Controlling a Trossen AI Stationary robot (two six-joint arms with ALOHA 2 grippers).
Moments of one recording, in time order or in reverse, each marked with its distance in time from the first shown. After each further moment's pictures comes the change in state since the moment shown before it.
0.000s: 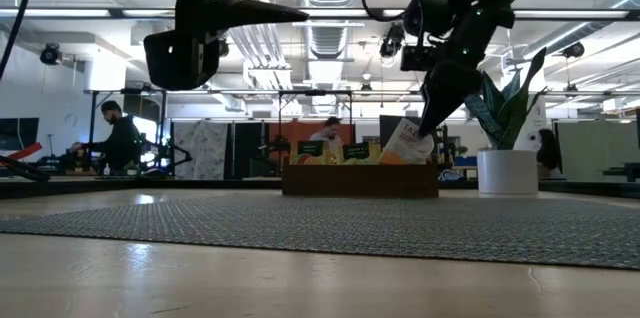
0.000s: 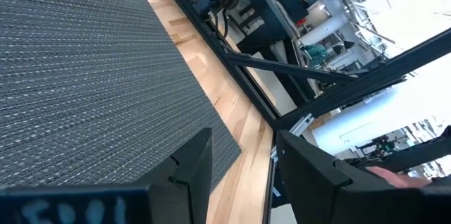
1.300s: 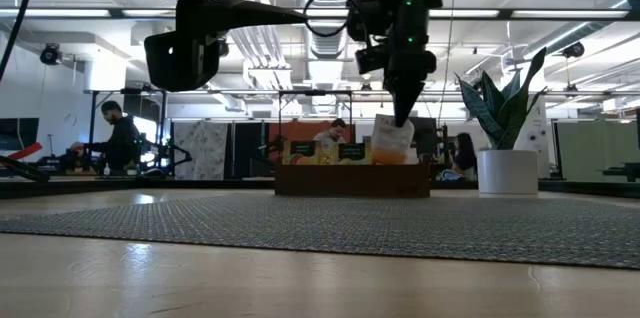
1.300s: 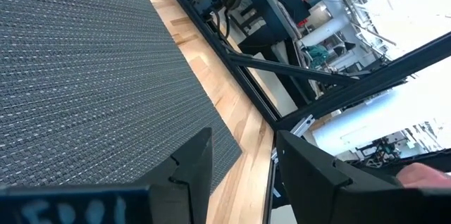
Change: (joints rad) left arm 0.005 0.000 0.000 -0.004 0.000 -0.010; right arm 0.000 0.402 0.626 -0.556 0.060 -0.049
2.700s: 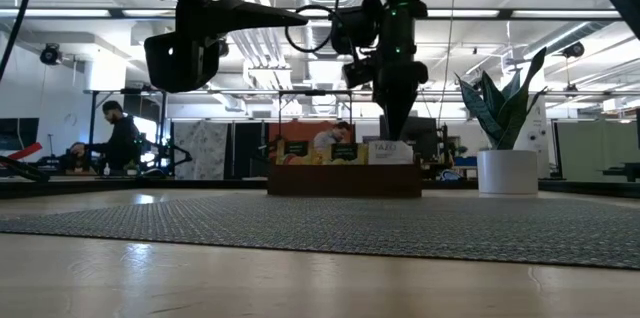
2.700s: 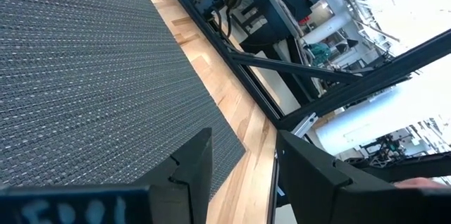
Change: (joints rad) left arm 0.000 0.000 0.000 -0.008 0.000 0.014; right arm 0.059 0.113 0.064 -0.039 -0.003 0.029
